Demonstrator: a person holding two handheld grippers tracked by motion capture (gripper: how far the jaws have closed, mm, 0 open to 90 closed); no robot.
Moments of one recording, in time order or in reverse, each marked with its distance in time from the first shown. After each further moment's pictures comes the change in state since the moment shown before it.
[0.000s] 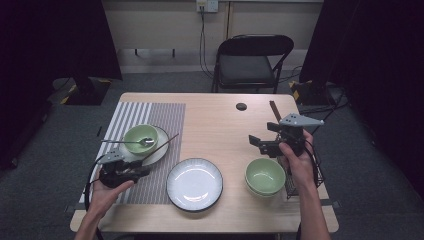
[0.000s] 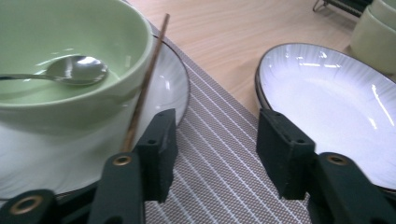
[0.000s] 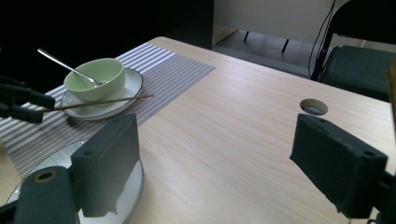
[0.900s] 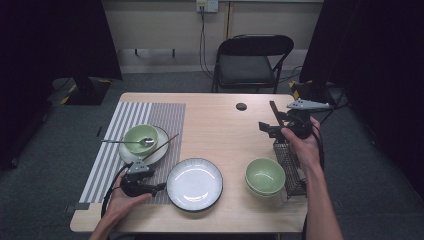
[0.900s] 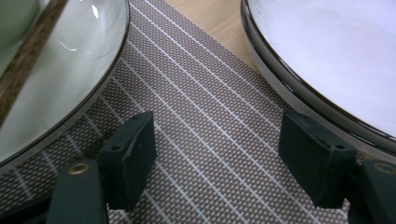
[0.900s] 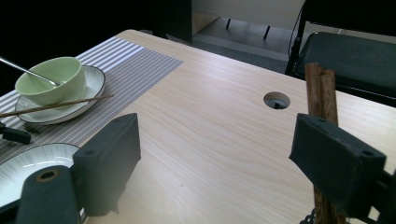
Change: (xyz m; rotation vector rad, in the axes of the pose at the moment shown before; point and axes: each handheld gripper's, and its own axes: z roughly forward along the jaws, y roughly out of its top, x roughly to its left) left arm -0.023 -0.023 0.049 0.165 0.045 0.098; right arm -0.050 0.016 0.012 0.059 -0.061 0.026
